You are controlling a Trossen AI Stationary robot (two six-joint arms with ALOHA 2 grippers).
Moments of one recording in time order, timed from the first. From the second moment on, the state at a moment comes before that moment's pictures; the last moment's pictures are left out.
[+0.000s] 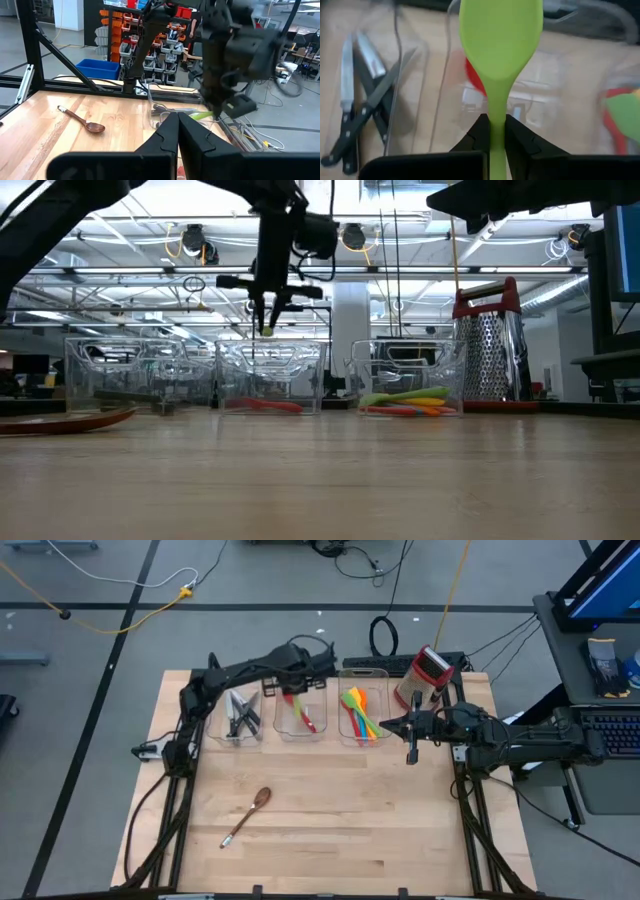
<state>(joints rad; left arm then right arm) 0.42 2.10 2.04 -1.43 -0.36 -1.33 -0.11 0.73 0.53 0.18 0.00 -0.14</state>
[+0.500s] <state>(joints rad) 0.42 2.10 1.82 -1.21 -0.31 -1.45 -0.11 0.73 0.53 0.18 0.00 -0.11</state>
